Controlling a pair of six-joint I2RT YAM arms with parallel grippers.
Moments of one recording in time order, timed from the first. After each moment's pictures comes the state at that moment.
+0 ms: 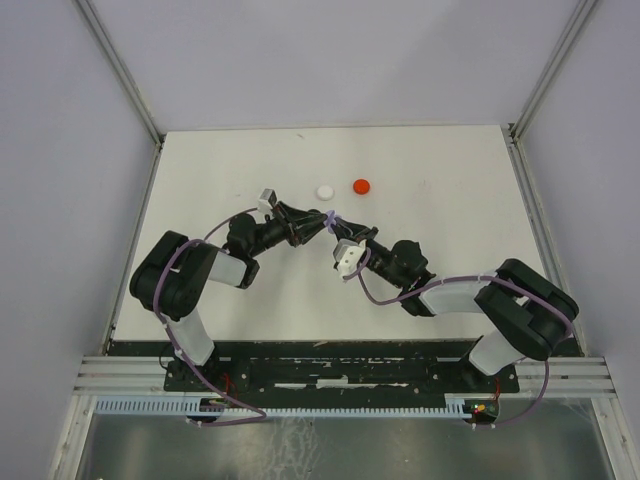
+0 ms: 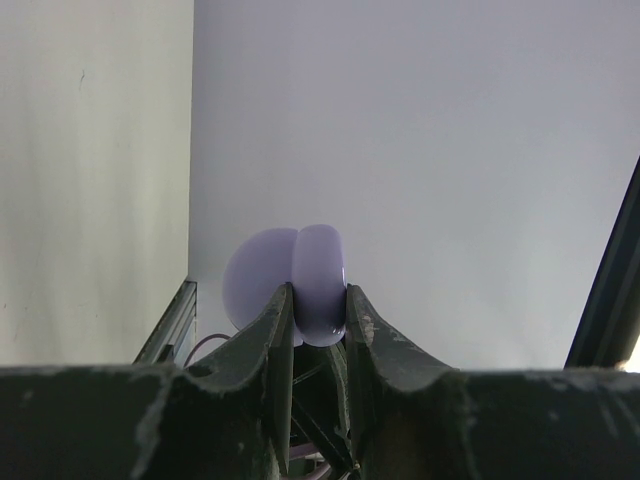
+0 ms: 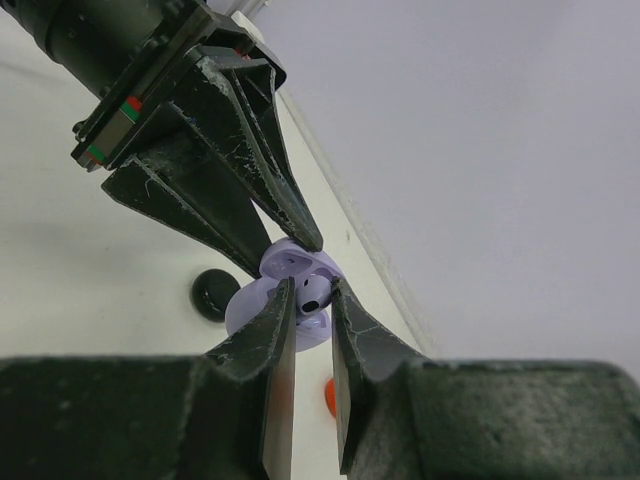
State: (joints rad) left arm -0.38 1.76 0.55 1.28 0.61 -1.73; right arm 0.80 1.54 0.48 1.17 -0.14 -0.82
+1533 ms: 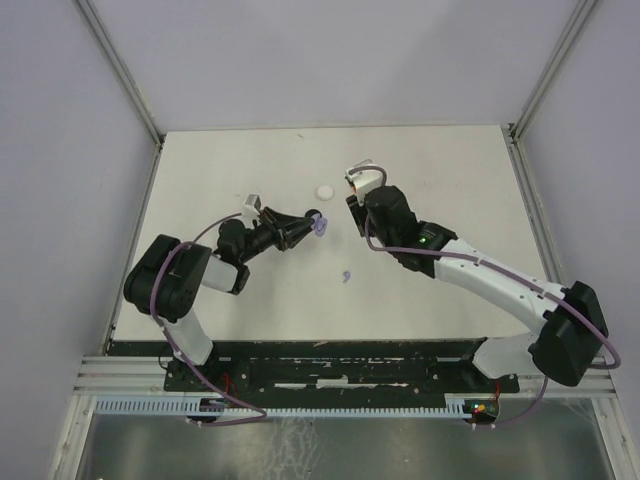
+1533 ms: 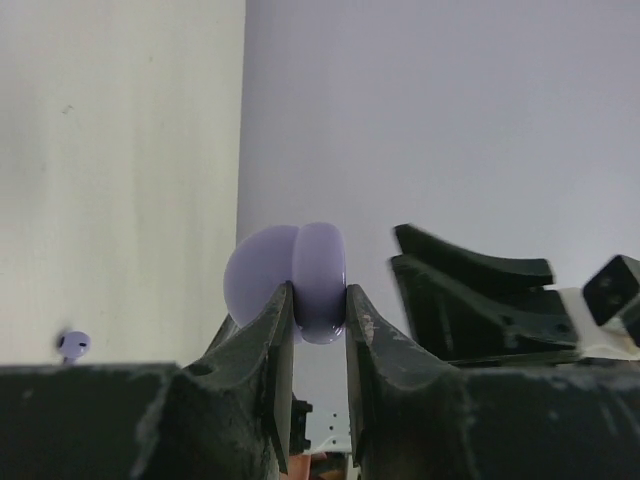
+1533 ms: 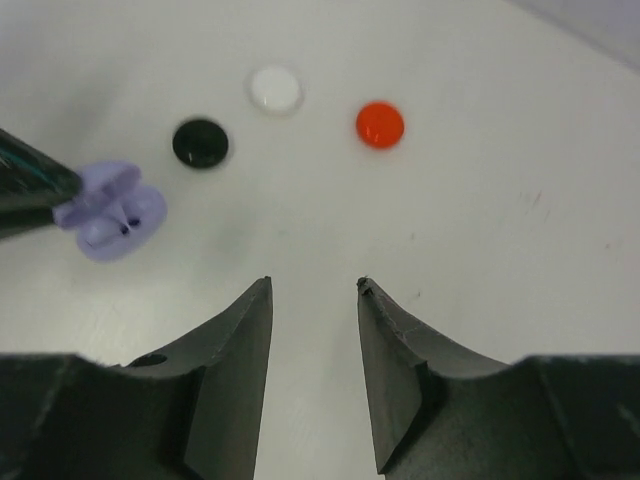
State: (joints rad) left arm -0.33 1.75 0.49 1.27 0.60 -1.62; right arm 0.80 1.32 1.06 -0.10 0.43 -0.04
